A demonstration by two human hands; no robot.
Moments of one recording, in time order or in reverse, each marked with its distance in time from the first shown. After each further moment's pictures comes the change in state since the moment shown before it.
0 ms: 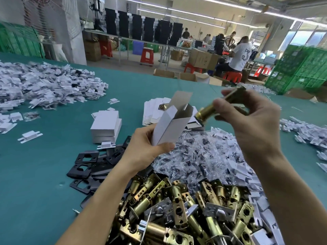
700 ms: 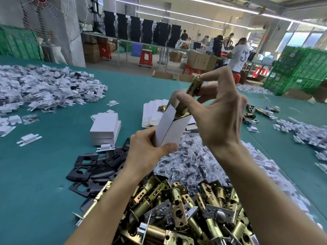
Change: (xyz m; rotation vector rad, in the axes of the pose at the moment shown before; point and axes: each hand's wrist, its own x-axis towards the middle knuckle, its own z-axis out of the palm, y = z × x) left_hand -0.002 0.002 0.010 0.221 0.180 0.084; right_hand 0.014 -0.008 0.058 -0.521 0.241 -0.316
